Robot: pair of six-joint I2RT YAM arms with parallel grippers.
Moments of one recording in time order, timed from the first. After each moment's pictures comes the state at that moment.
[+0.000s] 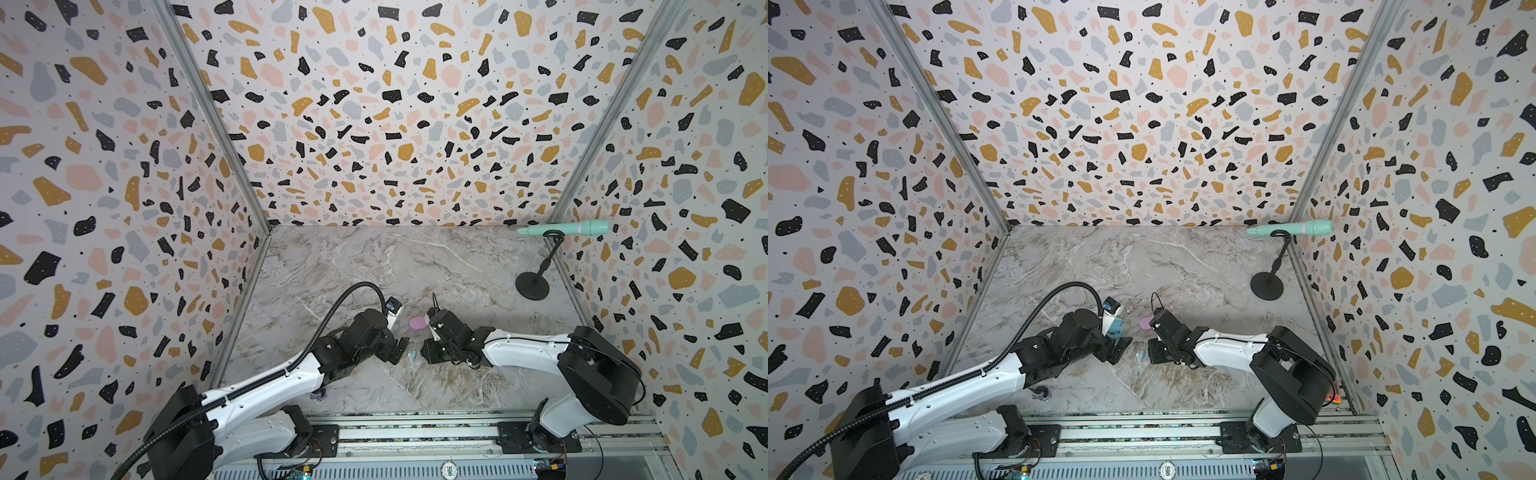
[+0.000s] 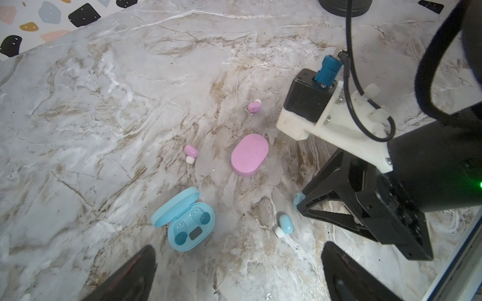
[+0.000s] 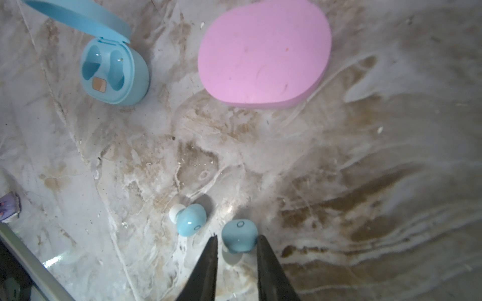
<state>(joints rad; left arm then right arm) -0.87 1.10 0.66 -0.25 -0.14 -0.12 0.88 1.55 0.72 -0.16 -0.10 0.63</state>
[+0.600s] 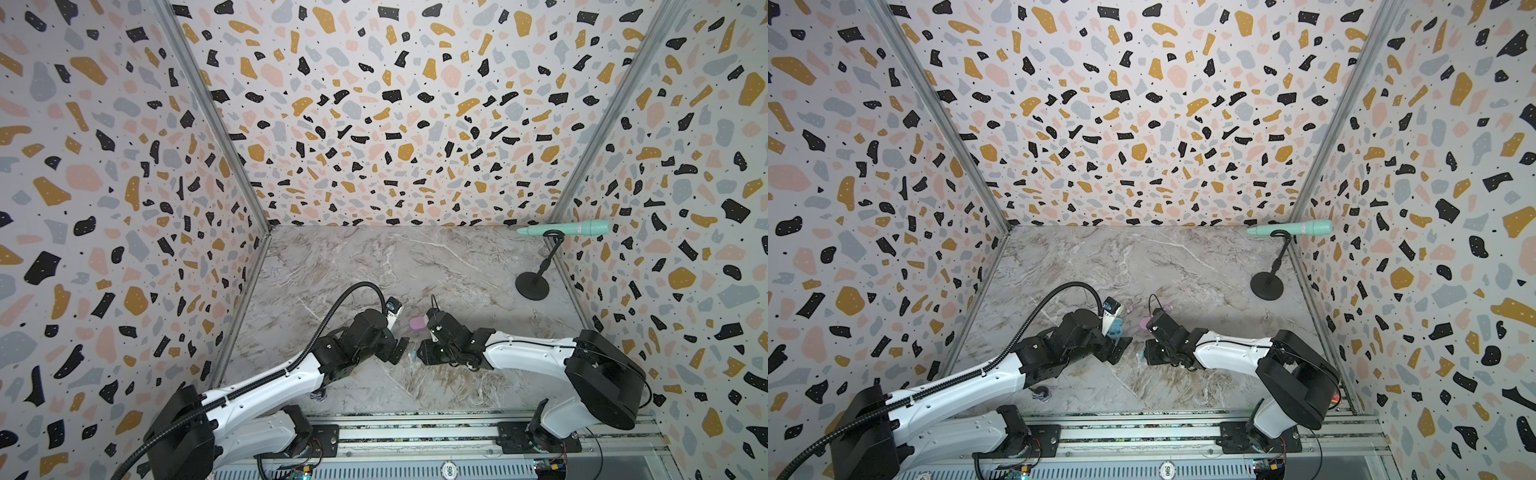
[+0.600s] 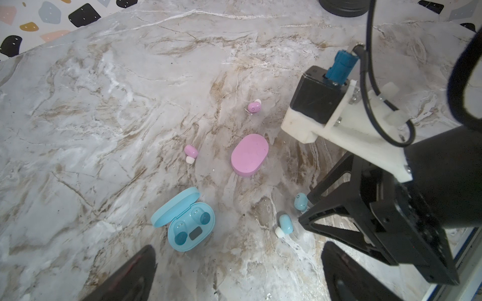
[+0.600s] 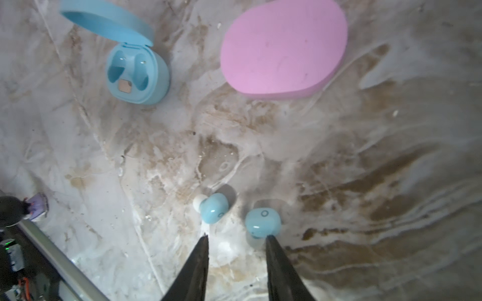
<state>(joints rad) -0.87 1.10 0.66 -0.25 -0.14 -0.12 0.93 1.51 0.74 -0.19 -0.08 0.72</state>
